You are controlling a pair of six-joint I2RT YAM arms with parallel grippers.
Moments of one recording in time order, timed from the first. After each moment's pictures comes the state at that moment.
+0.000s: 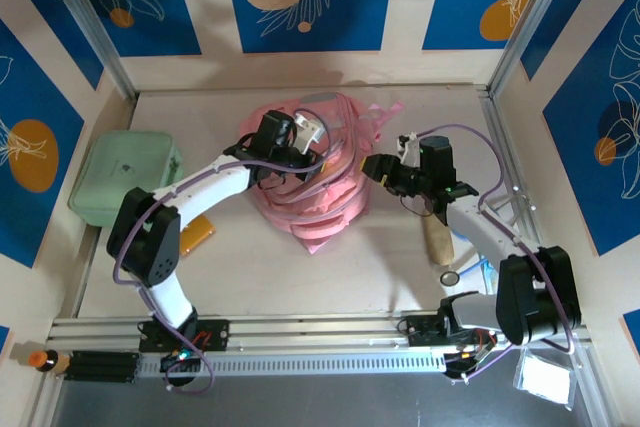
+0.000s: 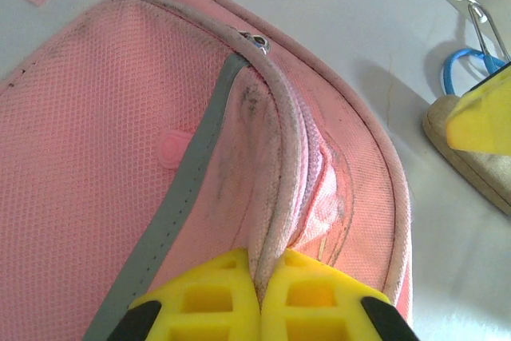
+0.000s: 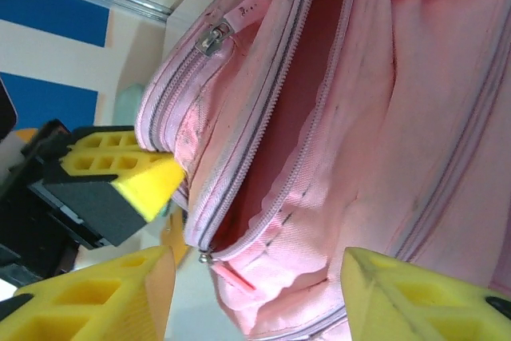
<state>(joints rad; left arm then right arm) -0.58 1.72 1.28 -0.25 0.37 -0.08 0.24 1.29 0.75 -0.03 -0.62 0.83</state>
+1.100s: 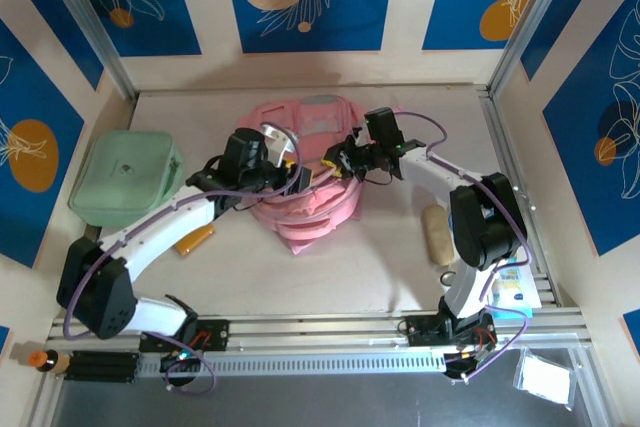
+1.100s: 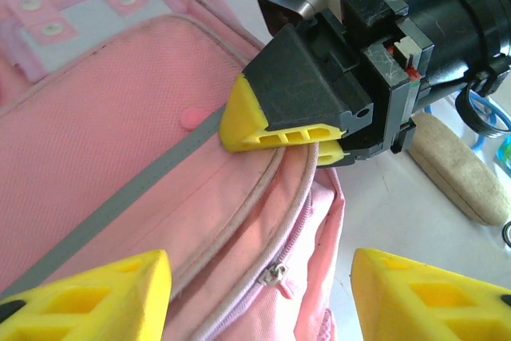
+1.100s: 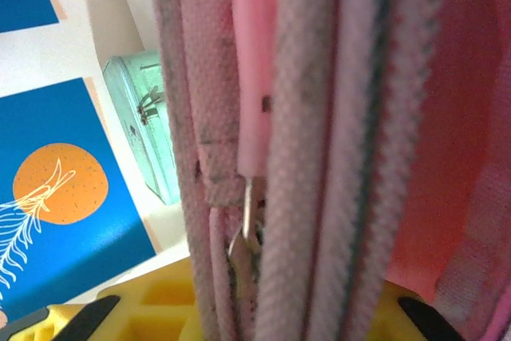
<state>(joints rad) -0.60 1.36 1.03 -0.25 0.26 -0.20 0.41 1.77 1.21 -0.22 -0.70 1.12</state>
